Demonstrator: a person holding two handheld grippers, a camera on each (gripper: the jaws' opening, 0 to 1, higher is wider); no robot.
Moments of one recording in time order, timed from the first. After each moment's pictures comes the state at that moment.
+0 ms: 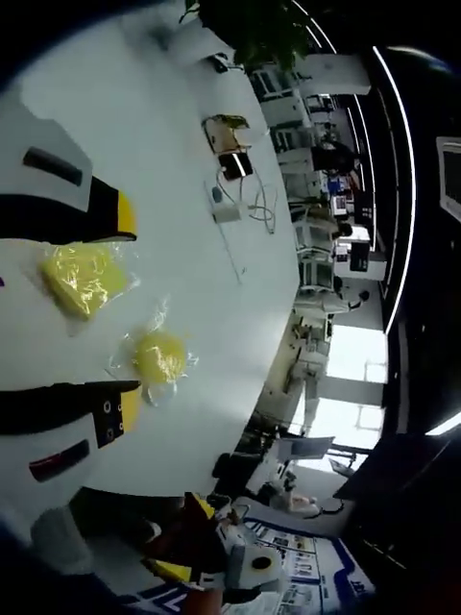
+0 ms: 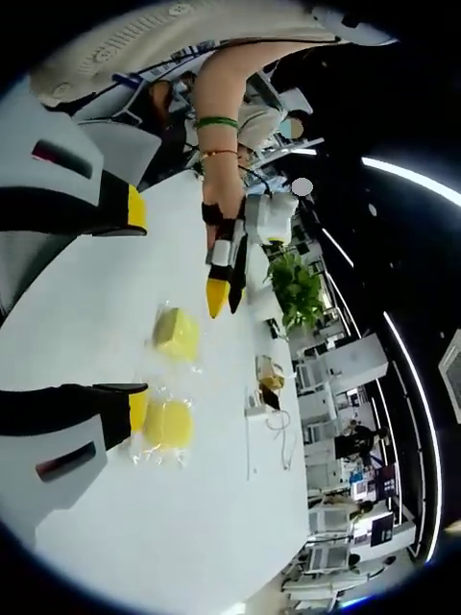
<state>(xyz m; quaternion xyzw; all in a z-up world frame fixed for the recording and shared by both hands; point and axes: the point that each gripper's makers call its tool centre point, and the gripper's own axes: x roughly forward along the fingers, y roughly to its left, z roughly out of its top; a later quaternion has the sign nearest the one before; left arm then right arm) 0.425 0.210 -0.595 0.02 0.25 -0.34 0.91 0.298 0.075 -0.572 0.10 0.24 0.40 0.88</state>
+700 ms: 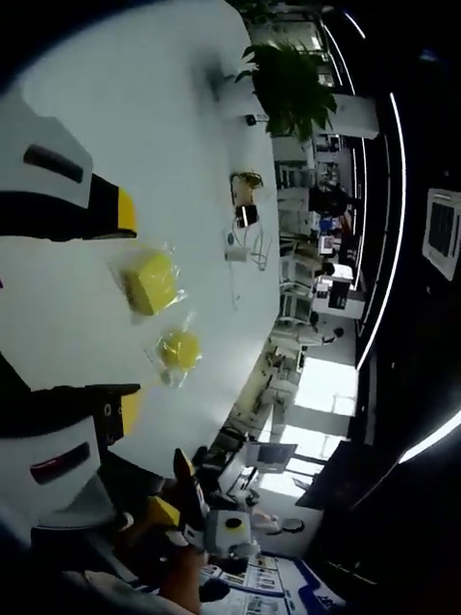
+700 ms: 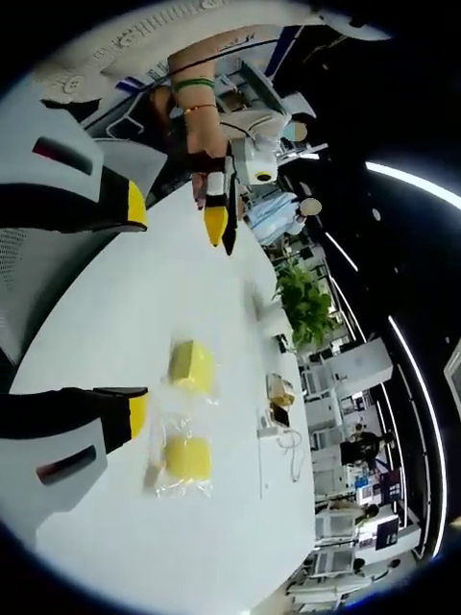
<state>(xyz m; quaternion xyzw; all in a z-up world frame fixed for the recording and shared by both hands) 0.307 0.293 -0.572 -0.05 0.24 -0.27 0.93 0.259 0.104 -0.577 0.10 0.25 0.41 0.87</state>
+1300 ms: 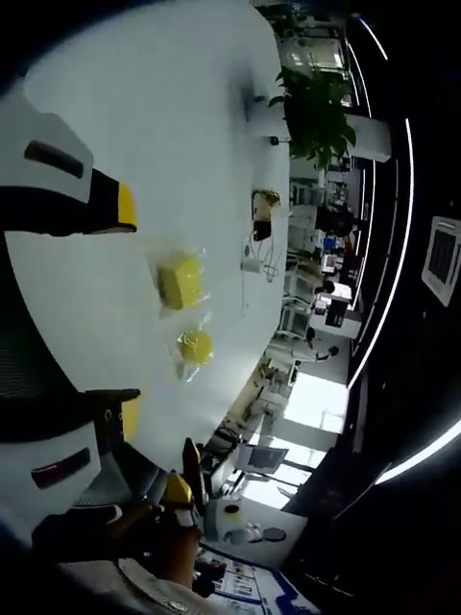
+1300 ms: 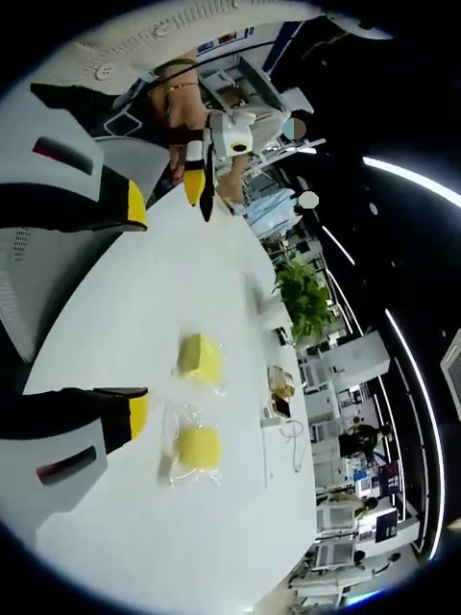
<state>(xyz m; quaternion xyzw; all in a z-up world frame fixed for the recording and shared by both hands) 0.249 0.308 -0.578 -0.09 0.23 -0.24 0.94 0.240 0.087 -0.587 0.10 0.25 0.39 0.88</state>
